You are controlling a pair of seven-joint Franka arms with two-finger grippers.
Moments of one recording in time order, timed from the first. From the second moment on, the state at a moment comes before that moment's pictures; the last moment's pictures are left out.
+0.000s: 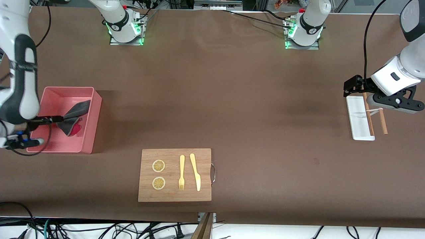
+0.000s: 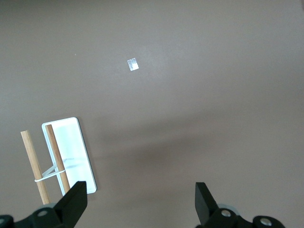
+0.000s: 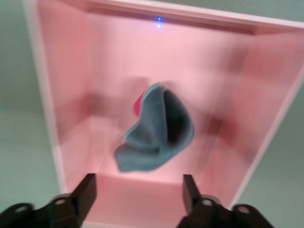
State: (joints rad) left arm -0.02 0.08 -0.04 -1.64 0.01 1.66 0.16; right arm 0.00 0.57 -0.30 -1.41 0.06 1.62 -0.40
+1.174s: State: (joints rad) left arm -0.02 0.08 -0.04 -1.64 0.01 1.65 0.16; right arm 0.01 0.10 -0.11 -1.43 0.02 1.41 -0.16
